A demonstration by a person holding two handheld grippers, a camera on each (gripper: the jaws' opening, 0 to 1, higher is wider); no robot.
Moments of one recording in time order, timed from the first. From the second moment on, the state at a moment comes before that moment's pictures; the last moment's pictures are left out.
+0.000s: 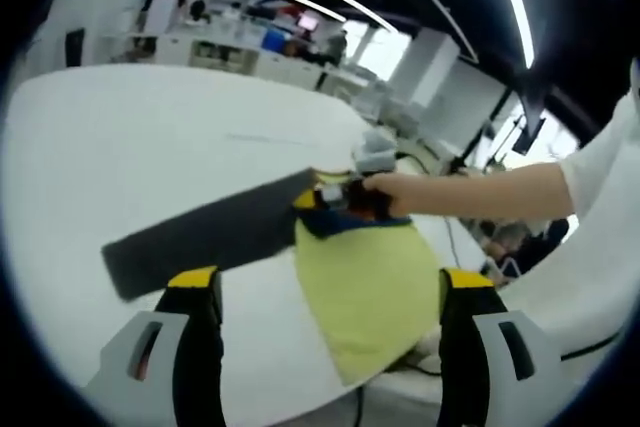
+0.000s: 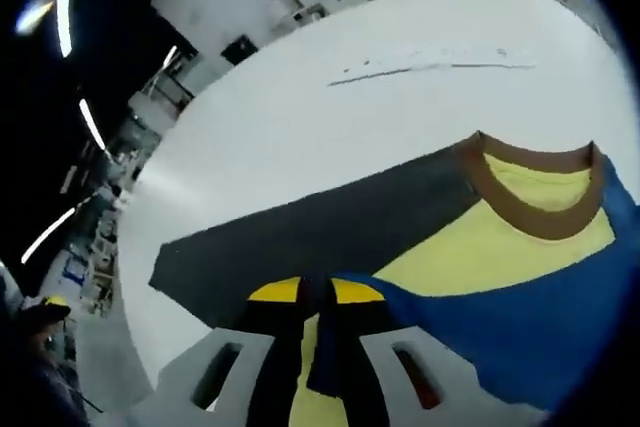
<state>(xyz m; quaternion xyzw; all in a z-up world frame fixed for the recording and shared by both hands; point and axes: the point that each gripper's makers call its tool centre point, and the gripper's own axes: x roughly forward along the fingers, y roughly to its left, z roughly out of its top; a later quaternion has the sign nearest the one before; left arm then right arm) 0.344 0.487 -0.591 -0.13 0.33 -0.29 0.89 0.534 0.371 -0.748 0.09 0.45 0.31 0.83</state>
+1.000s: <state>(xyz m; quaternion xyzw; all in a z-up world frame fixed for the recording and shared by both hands) 0.352 0.474 -0.587 -0.11 0.33 -0.31 0.88 0.460 0.328 -0.728 -0.09 0.38 0.40 0.83</state>
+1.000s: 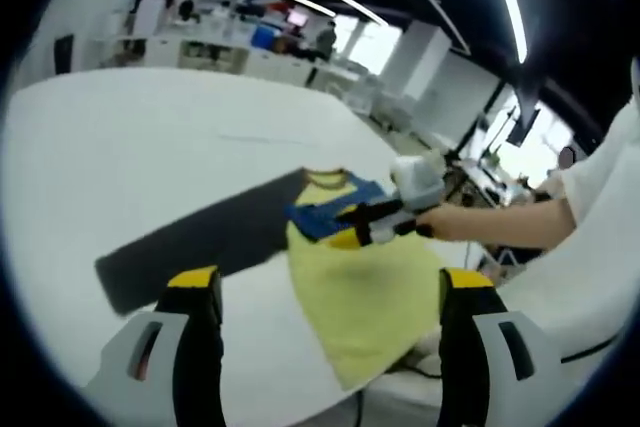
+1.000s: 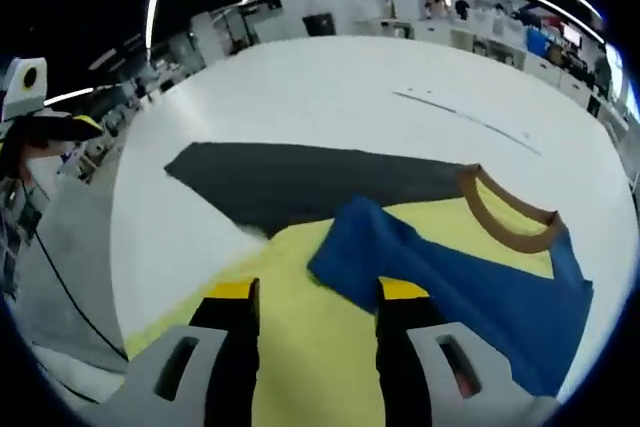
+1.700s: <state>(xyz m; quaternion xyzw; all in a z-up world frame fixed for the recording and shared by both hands) 0.358 0.447 -0.587 -0.10 0.34 -0.33 0.88 0.428 0.239 -0.685 -0.07 0.37 0.36 0.86</state>
